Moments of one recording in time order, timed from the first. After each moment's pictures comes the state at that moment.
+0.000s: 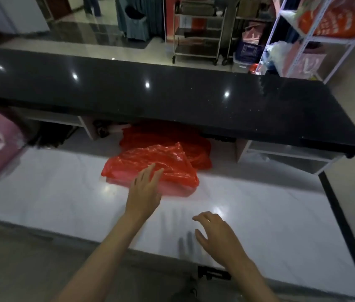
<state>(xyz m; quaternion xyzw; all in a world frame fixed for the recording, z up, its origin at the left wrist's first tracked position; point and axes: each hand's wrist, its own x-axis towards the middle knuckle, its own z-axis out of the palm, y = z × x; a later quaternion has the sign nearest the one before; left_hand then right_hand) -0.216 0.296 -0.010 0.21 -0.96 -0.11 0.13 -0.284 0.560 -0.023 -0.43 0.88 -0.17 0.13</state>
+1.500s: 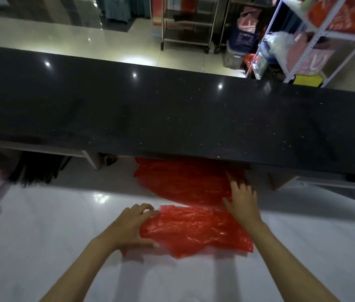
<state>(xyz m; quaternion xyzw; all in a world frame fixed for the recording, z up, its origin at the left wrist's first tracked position) -0.221 0.054 -0.055 0.03 -0.96 -0.23 -0.16 -0.453 0.356 -0.041 -0.23 0.97 -0.05 0.03</state>
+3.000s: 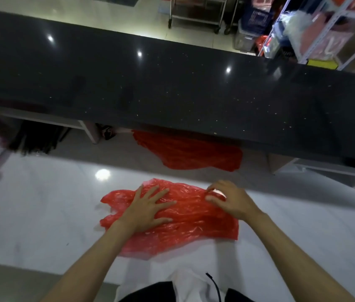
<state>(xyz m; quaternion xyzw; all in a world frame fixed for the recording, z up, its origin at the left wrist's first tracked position) -0.228 0.124 -0.089 -0.01 -0.98 -0.09 -0.17 -0.430 0.391 -0.036 -0.41 0.87 -0.15 0.21</state>
